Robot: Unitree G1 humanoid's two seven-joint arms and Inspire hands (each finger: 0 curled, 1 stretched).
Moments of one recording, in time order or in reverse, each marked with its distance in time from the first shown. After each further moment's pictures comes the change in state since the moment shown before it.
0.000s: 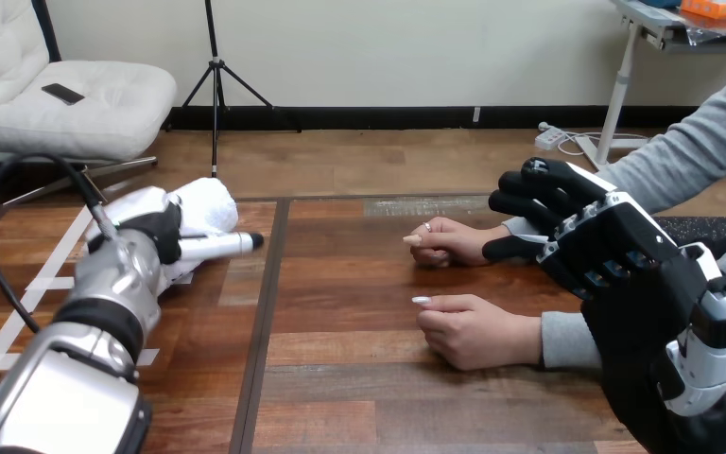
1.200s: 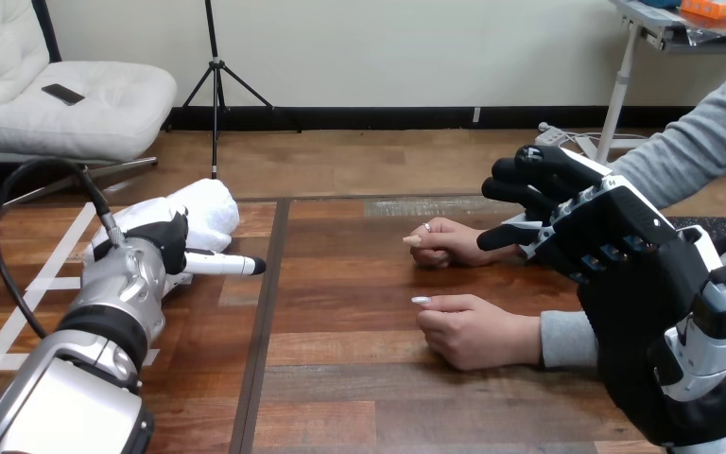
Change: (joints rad) left arm 0.007 0.003 -0.043 -0.025 0.010 0.023 -0.037; right arm -0.040 0.000 -0.001 0.000 -0.002 0.003 -0.001
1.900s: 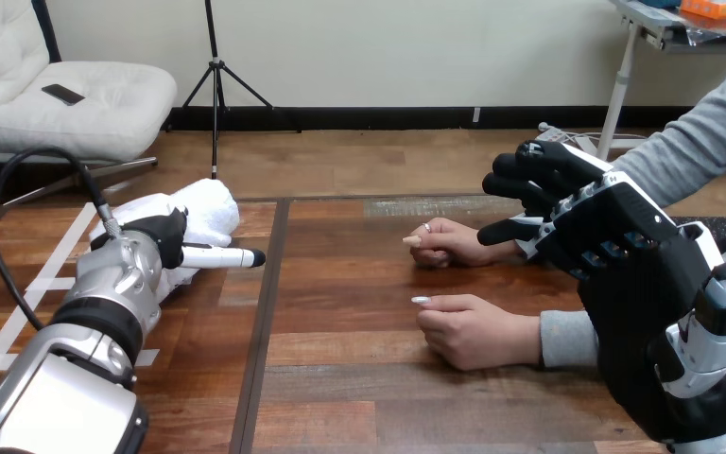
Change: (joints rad) left arm -0.008 0.019 -0.007 -0.024 -0.020 0.011 -0.055; right arm -0.012 0.000 -0.001 0.000 0.000 0.000 0.001
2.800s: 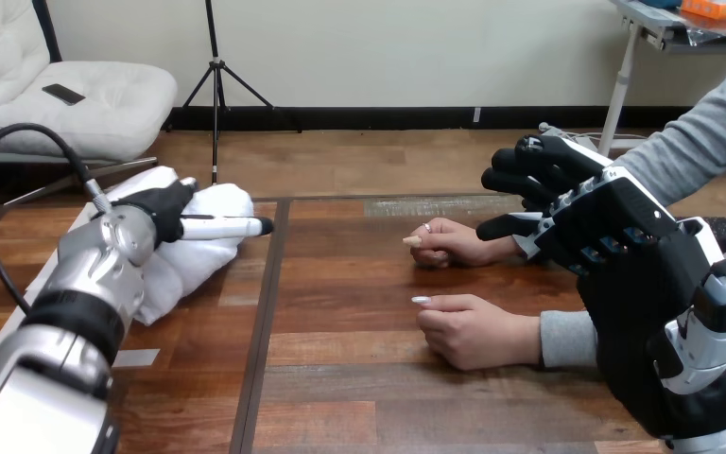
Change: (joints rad) left arm 0.091 0.070 0.036 -0.308 -0.078 0.034 -0.126; right arm -0.008 0.002 0.001 0.001 -0.005 0.000 -0.002
